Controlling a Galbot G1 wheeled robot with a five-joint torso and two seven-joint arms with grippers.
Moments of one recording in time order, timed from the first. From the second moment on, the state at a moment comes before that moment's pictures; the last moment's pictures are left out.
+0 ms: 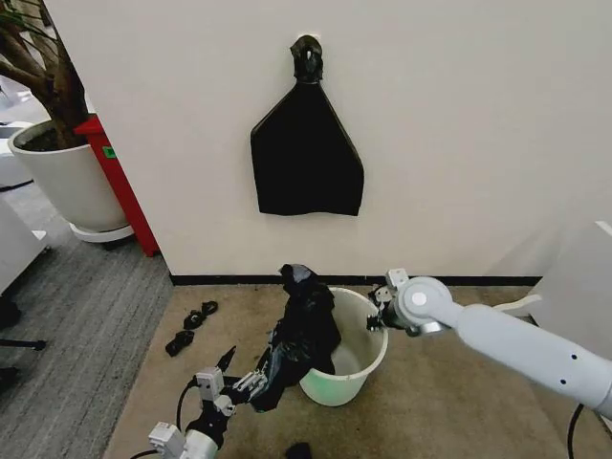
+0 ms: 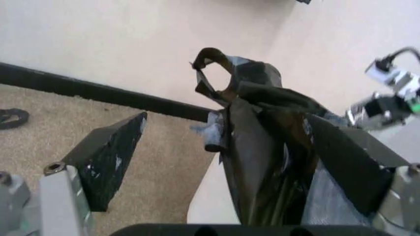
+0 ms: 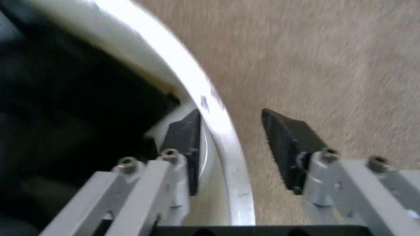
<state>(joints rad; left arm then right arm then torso) 1.76 -1.15 -0.35 -2.05 -0.62 -0.17 0.05 -0.30 0.77 -0.58 1.70 1.86 -0.74 0.87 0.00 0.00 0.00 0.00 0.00</state>
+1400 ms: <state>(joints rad) 1.45 -1.09 -0.21 -1.94 -1.03 -0.19 -0.02 -0.91 1.09 -0.12 2.11 0.49 -0.73 0.35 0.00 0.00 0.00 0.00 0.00</state>
